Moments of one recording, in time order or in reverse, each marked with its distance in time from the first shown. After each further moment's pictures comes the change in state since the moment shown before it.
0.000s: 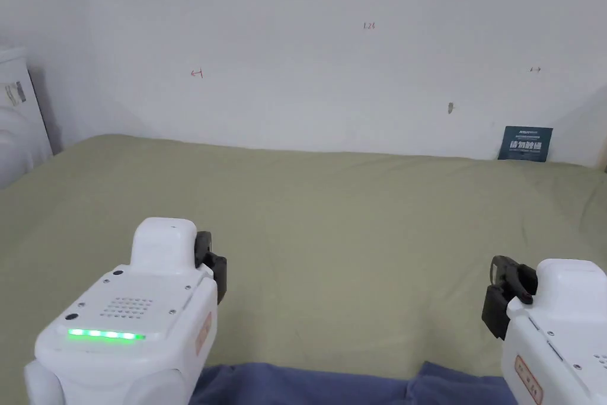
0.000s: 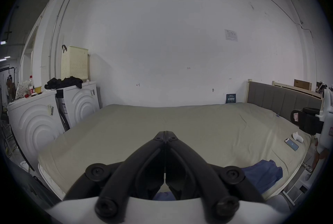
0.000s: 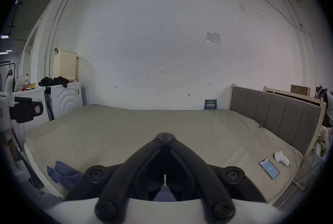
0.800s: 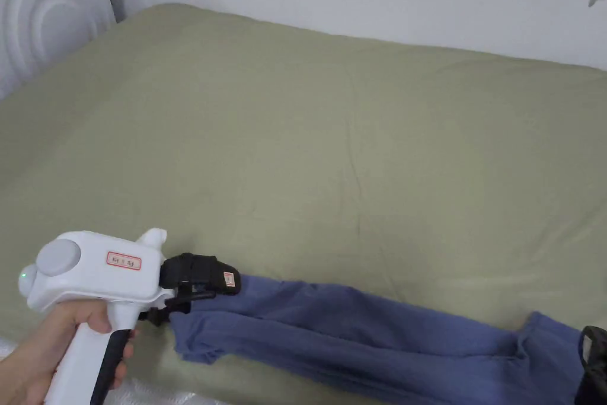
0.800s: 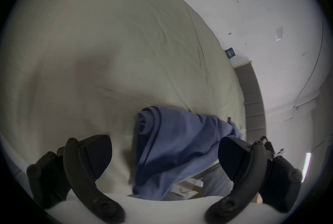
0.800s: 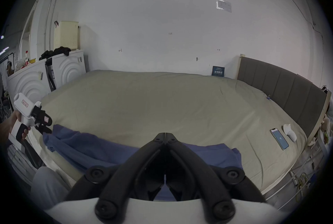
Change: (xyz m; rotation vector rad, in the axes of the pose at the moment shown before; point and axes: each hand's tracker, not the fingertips) left arm -0.190 -0.152 -0.134 -0.947 -0.529 0.750; right arm -0.050 -0.089 -0.009 -0.300 0.036 0.035
